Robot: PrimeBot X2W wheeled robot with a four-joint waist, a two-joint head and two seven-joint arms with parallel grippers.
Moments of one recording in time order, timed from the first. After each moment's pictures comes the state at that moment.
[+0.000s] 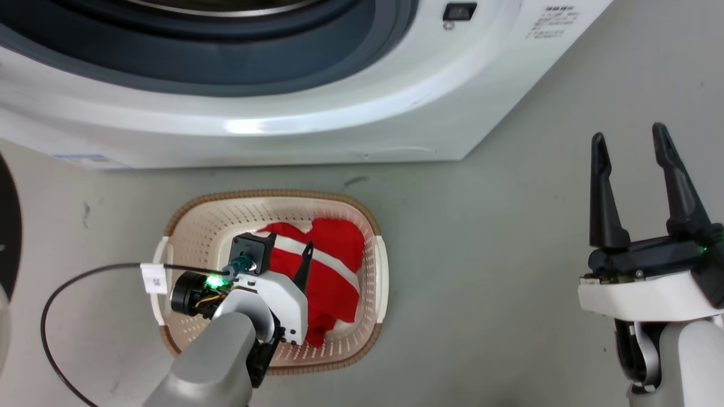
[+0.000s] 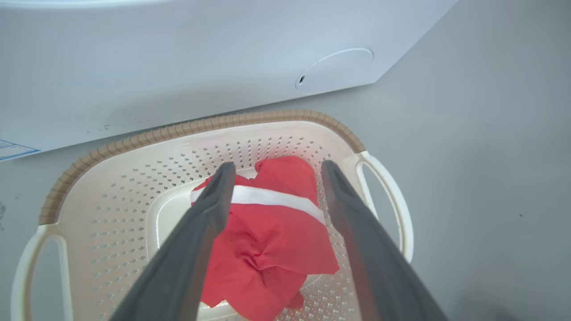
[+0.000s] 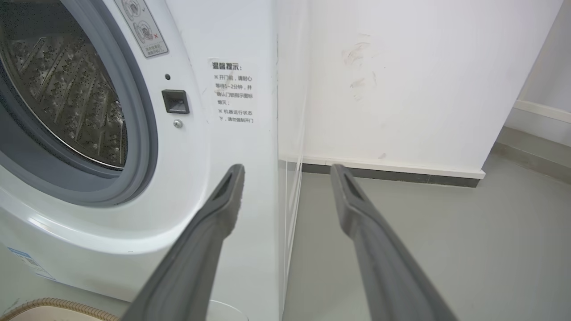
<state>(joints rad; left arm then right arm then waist) -0.64 0.19 -0.72 0.95 -0.60 0.01 -0.26 -0.22 -0.05 -0.02 -0.12 0.03 0.13 -0.26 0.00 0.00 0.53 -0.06</state>
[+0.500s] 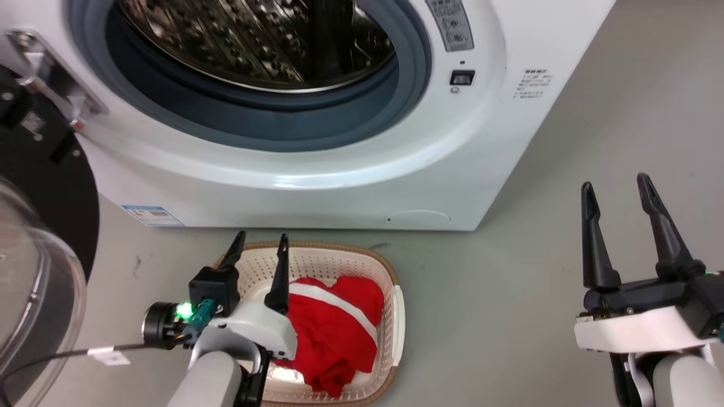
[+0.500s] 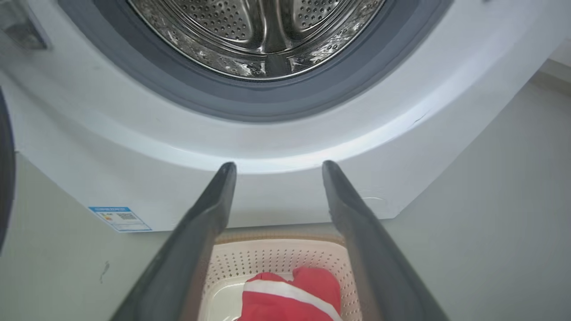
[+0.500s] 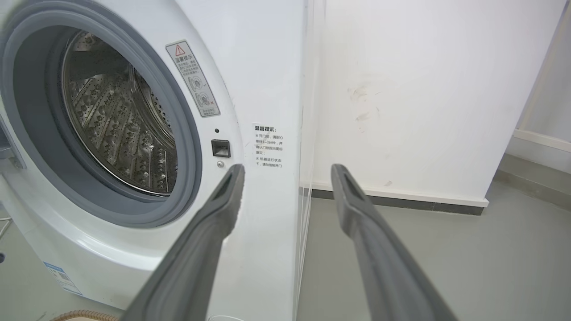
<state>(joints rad) -0.30 0.18 -0.35 0.43 -0.35 0.11 -0.26 -0.12 -0.05 -0.02 -0.09 0.02 0.13 -0.26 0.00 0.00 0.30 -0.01</state>
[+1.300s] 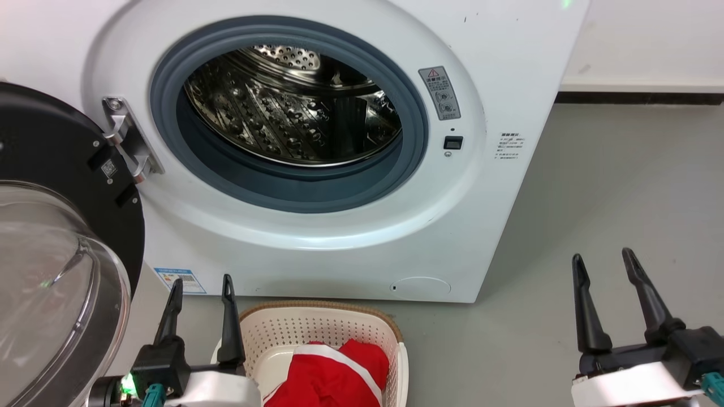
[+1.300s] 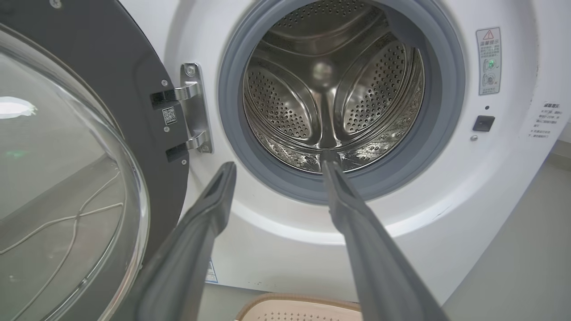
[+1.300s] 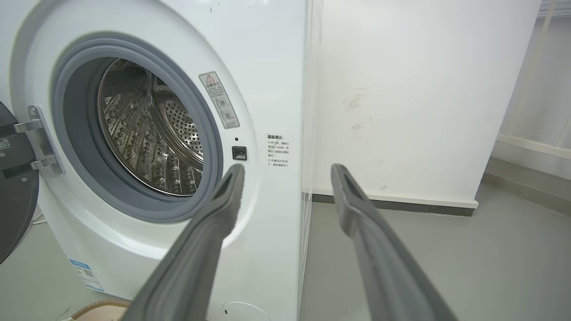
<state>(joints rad) 0.04 0.06 -0.04 0.04 -0.10 0.10 -0.26 0.05 -0.05 -0.02 -0.06 0.04 0.13 -0.26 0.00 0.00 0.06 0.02</state>
